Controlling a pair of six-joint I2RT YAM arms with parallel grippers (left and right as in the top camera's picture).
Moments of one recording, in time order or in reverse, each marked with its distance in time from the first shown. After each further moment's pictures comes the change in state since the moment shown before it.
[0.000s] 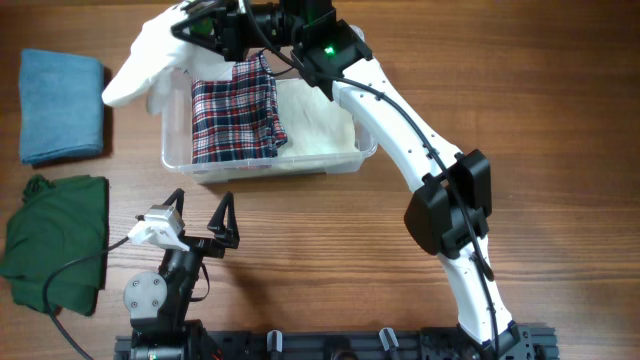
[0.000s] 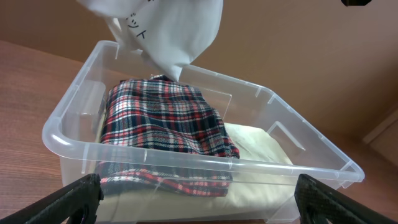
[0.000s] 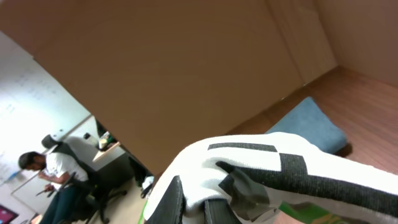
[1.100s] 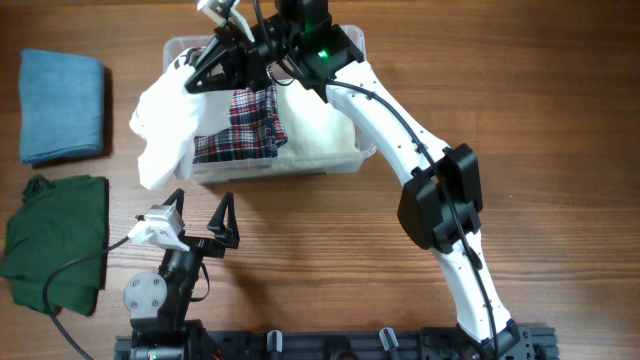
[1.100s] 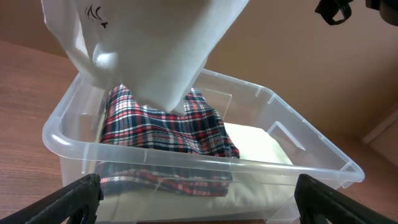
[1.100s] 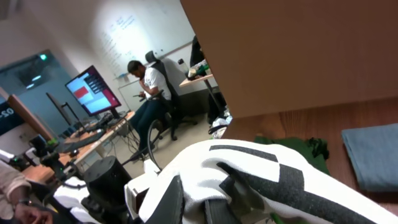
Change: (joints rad) left arm 0.000 0.000 0.000 0.000 0.000 0.000; right arm 0.000 0.055 0.000 0.162 -0.549 -0.068
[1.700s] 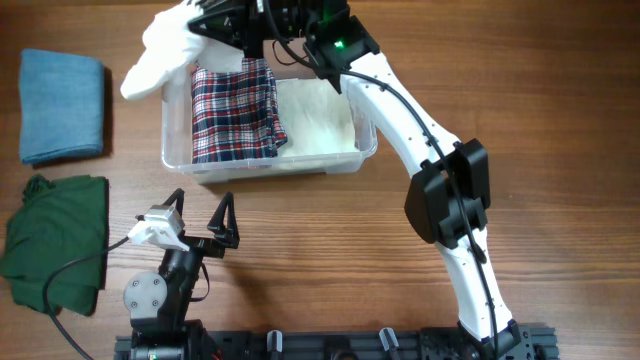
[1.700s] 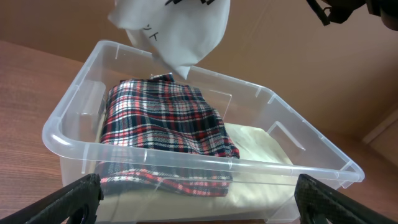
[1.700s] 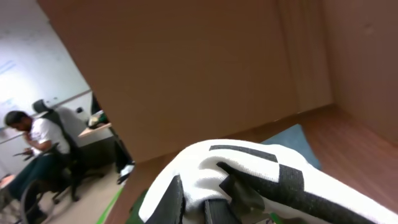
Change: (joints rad) left arm 0.000 0.000 0.000 0.000 0.000 0.000; right arm -0.056 0.002 0.000 0.006 0.441 -0.079
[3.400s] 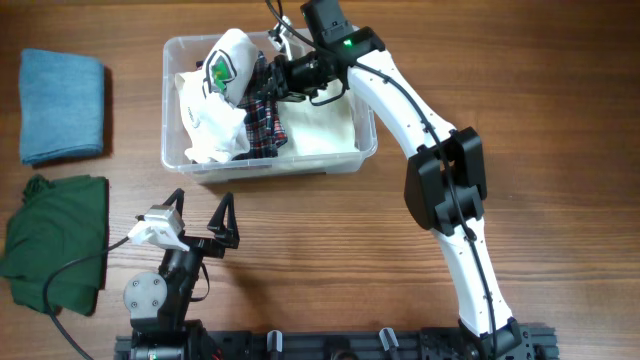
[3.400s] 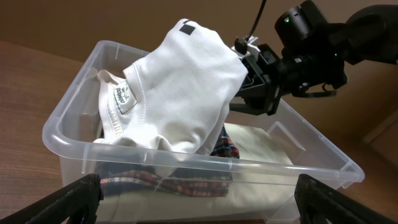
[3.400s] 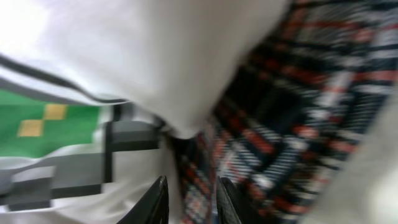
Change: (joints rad) left arm 0.000 0.000 0.000 0.000 0.000 0.000; right arm -0.064 0.090 0.002 -0.968 0.234 -0.046
